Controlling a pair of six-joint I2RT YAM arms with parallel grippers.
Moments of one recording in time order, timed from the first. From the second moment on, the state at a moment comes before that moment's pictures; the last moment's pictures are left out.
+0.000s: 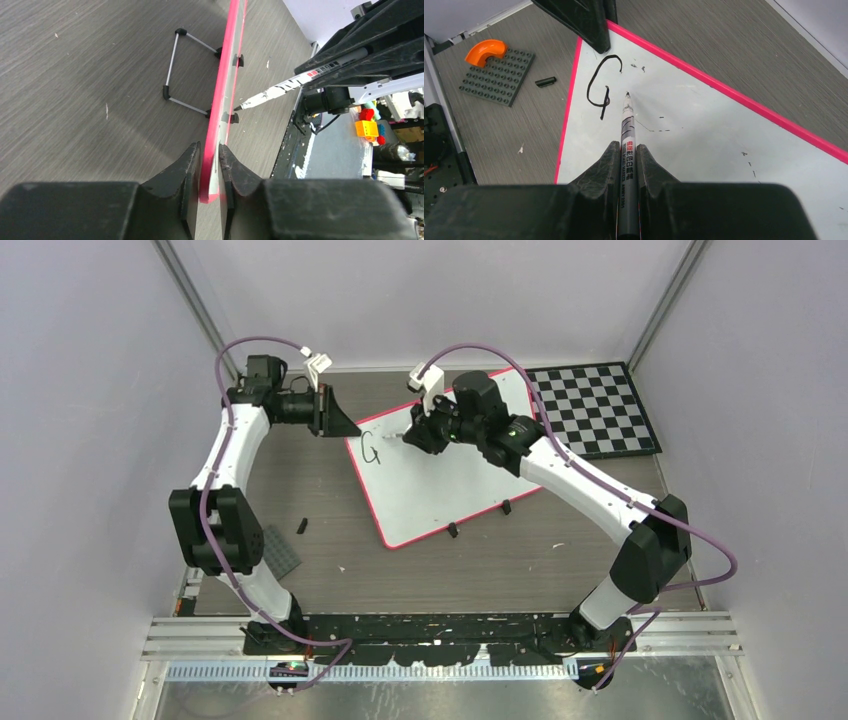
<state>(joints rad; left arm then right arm) 0.02 1.70 1.55 -0.81 1.13 0.24 0.71 1.59 1.46 -0.26 -0.30 -0.07</state>
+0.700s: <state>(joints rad) 0.02 1.71 1.55 -0.79 1.16 0.24 0.73 1.59 1.47 -0.30 -0.33 -0.11</state>
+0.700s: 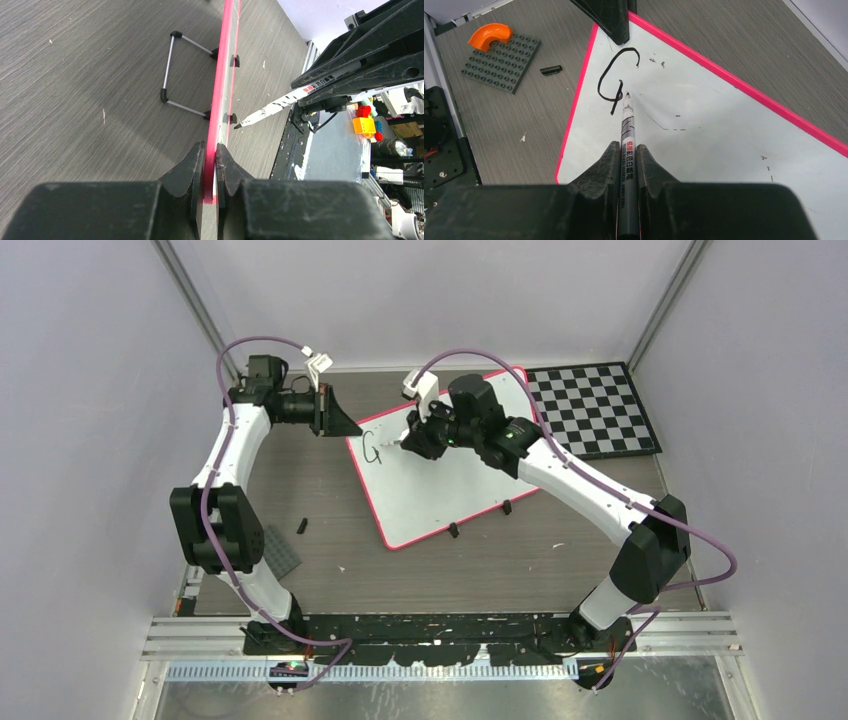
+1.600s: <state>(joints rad) 0.02 1.71 1.55 -0.81 1.16 0.28 0.75 1.62 1.45 -0.31 -0.29 -0.16</state>
